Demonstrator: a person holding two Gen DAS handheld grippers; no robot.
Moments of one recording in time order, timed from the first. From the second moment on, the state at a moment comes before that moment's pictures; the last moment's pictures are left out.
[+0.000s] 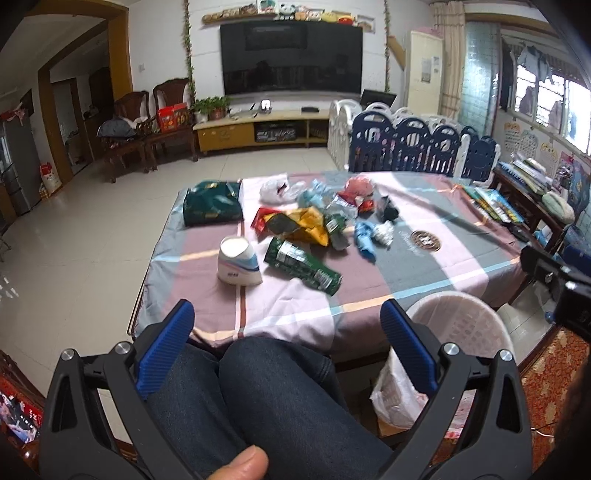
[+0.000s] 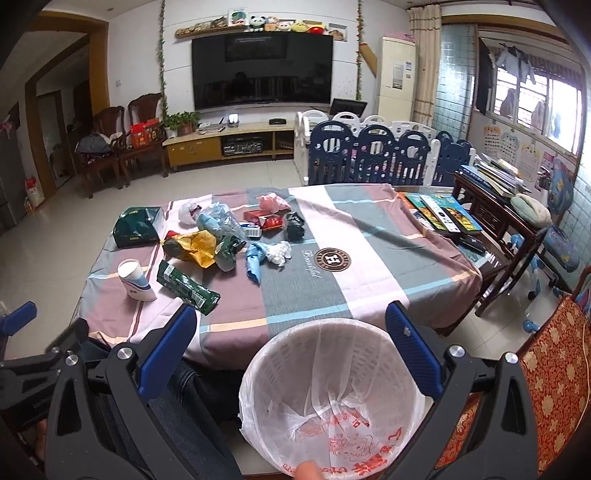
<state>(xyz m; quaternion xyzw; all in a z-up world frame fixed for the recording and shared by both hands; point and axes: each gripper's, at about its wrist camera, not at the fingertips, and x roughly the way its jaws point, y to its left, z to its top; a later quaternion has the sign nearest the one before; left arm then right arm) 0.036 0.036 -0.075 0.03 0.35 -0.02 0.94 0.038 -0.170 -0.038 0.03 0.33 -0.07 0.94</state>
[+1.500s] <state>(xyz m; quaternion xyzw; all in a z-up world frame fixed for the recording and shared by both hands) 0.318 0.131 -0.241 -0.09 0.50 -0.05 0.86 0.256 -0.096 -0.231 0.07 0.55 0.12 0.83</state>
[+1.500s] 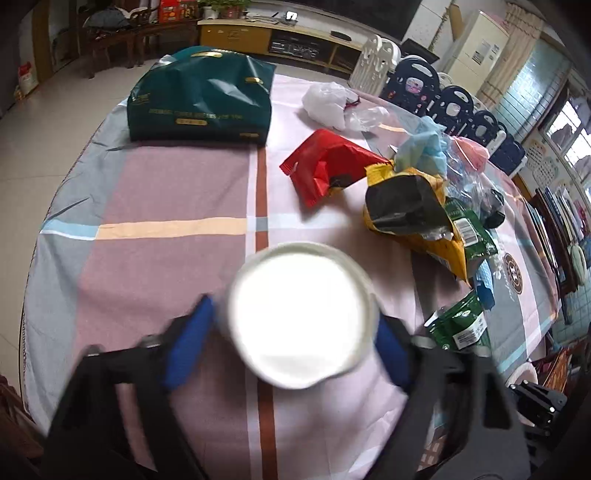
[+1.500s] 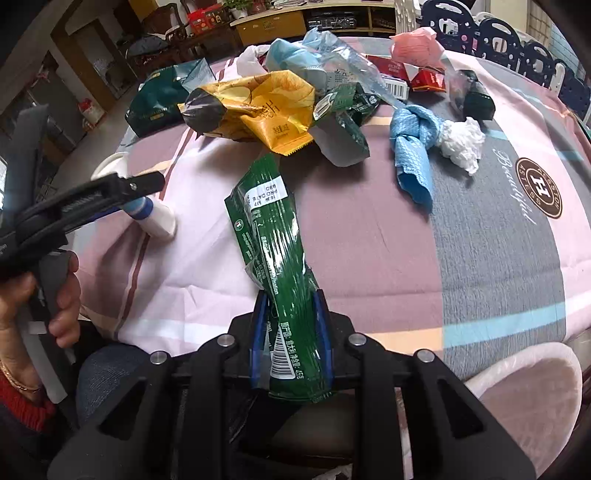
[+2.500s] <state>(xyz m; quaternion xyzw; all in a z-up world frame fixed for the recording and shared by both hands) 0.157 0.060 -0.124 -0.07 0.38 -0.11 0.92 0.111 -0.237 -0.150 0.07 0.49 -0.03 0.87</state>
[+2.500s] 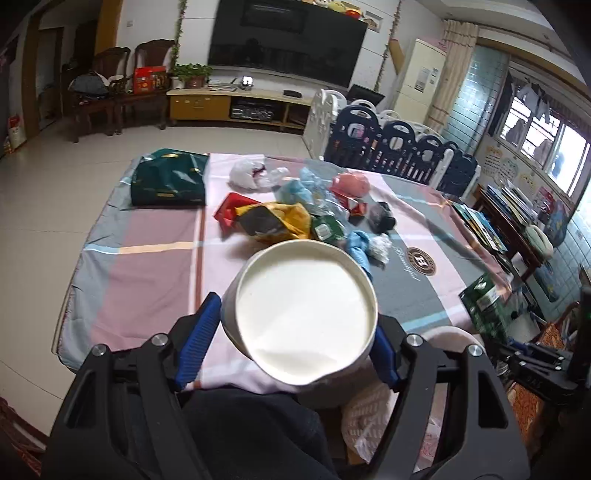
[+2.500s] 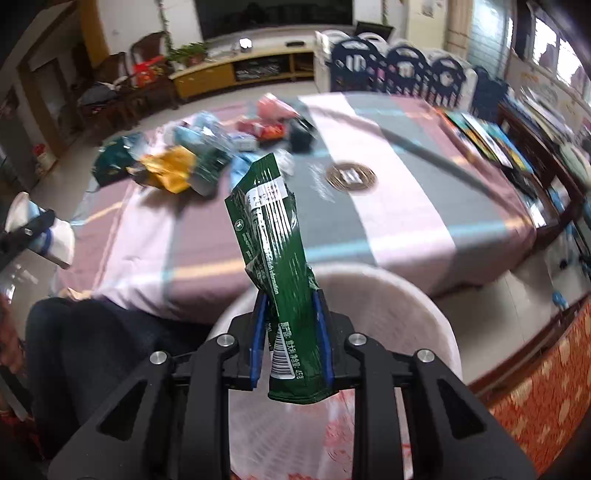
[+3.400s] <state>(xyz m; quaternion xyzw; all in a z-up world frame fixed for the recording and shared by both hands) 0.120 -0.158 -0.189 0.05 0.50 -0.43 0.75 0.047 -0.361 -0.160 0.26 0.40 -0.19 0.85</state>
